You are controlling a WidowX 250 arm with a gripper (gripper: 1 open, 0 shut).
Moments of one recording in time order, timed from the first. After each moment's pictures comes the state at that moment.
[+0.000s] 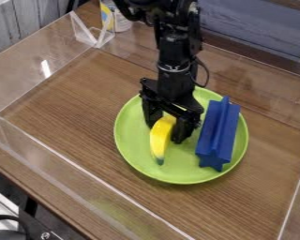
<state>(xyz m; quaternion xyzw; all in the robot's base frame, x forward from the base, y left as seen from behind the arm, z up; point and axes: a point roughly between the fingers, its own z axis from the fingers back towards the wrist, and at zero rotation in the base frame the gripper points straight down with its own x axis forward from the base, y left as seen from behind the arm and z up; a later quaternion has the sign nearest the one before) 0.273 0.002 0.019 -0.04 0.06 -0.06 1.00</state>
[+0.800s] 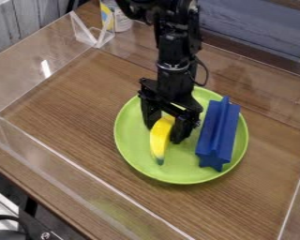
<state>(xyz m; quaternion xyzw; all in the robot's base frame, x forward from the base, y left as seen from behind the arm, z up) 0.271 0.003 0.019 -0.05 0.08 -0.05 0.99</state>
